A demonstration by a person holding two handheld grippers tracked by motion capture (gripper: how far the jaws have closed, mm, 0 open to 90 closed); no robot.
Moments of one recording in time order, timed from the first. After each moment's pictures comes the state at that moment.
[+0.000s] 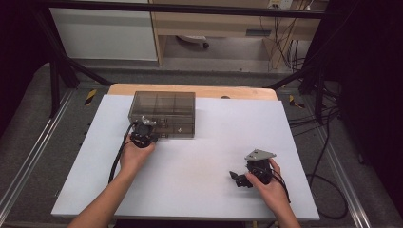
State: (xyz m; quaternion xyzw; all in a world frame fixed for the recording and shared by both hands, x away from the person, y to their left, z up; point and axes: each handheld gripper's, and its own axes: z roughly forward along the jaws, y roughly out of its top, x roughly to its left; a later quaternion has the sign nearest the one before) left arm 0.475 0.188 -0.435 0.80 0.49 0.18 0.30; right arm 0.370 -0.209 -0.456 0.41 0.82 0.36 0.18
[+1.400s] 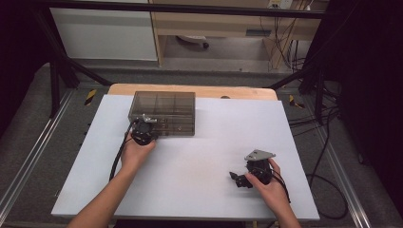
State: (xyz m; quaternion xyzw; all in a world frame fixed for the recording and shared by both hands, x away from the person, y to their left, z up) left arm 0.483 0.187 -0.434 0.80 0.49 0.19 0.29; right arm 0.370 -0.209 -0.457 0.41 0.82 0.36 0.17
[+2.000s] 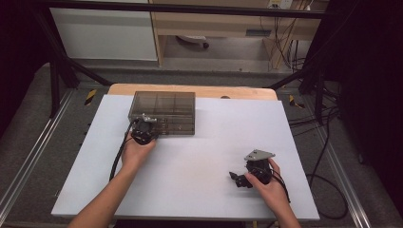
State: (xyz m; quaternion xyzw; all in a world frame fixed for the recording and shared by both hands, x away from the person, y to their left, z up) left arm 0.486 0.187 -0.436 0.80 0.49 0.18 0.30; right arm 0.371 -0.209 -0.458 0.41 0.82 0.36 0.17
